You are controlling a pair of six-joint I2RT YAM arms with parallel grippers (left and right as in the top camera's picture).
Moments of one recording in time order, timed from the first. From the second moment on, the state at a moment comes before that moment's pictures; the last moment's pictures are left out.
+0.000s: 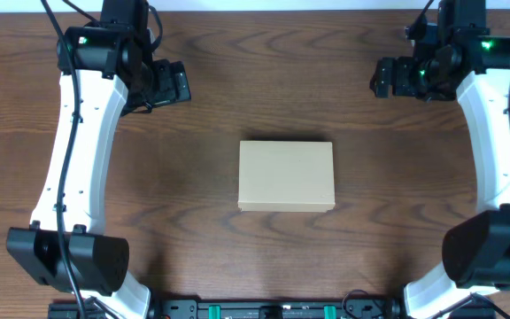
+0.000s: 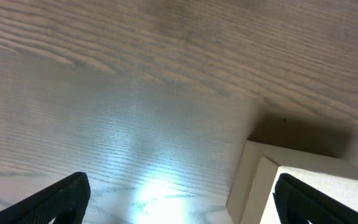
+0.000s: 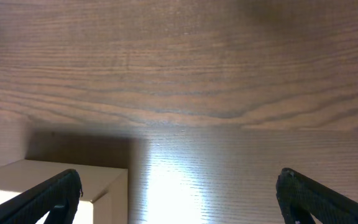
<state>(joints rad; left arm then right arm) -0.12 1.78 1.90 -1.39 0.04 -0.33 -0.04 1.79 1.75 -1.13 -0.16 0.04</state>
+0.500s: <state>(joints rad) -0.11 1.78 1.90 -1.47 0.02 -0.33 -0.04 1.79 1.75 -1.13 -0.16 0.04</state>
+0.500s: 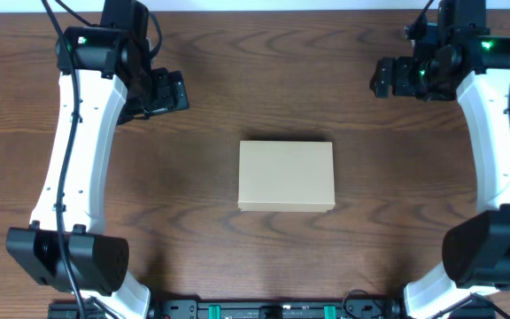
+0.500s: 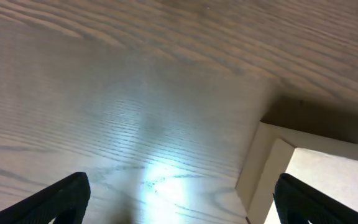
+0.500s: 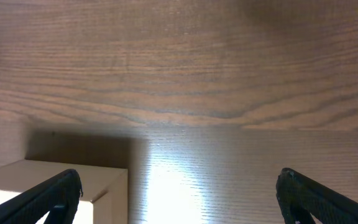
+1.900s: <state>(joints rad) -0.08 0.41 1.35 -1.24 -0.11 -0.43 -0.04 1.79 1.75 -1.13 -0.16 0.04</state>
